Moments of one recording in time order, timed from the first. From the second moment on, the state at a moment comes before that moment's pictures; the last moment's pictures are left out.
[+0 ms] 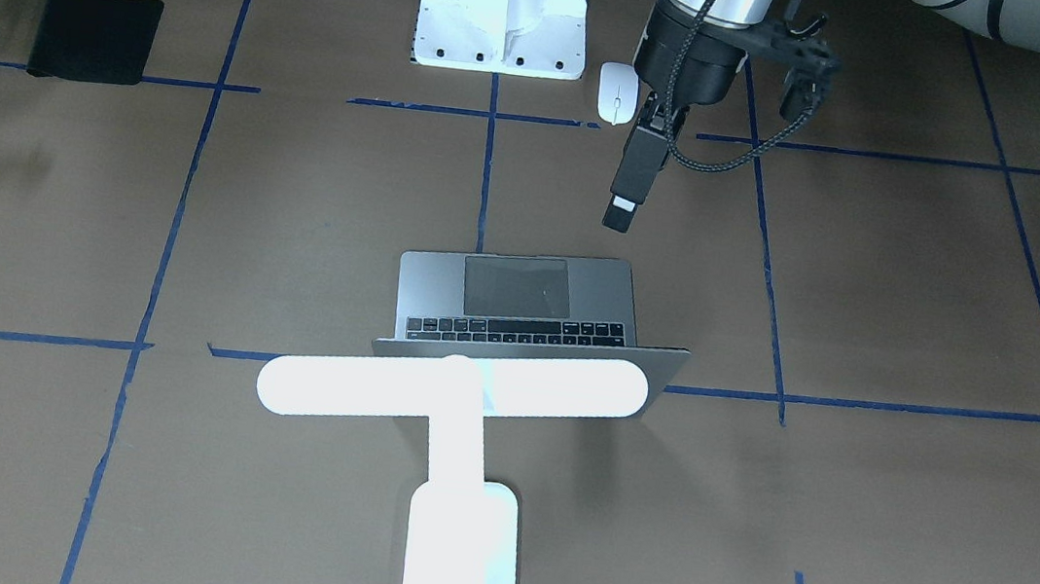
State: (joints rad) left arm -0.74 -2.29 -1.99 -1.43 -1.78 -2.33; right arm 1.14 -2.14 1.92 -0.79 2.45 0.71
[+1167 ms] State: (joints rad) left arm -0.74 -2.27 -1.99 -1.43 -1.78 -2.33; right arm 0.74 -2.09 1.74 -0.43 2.22 1.17
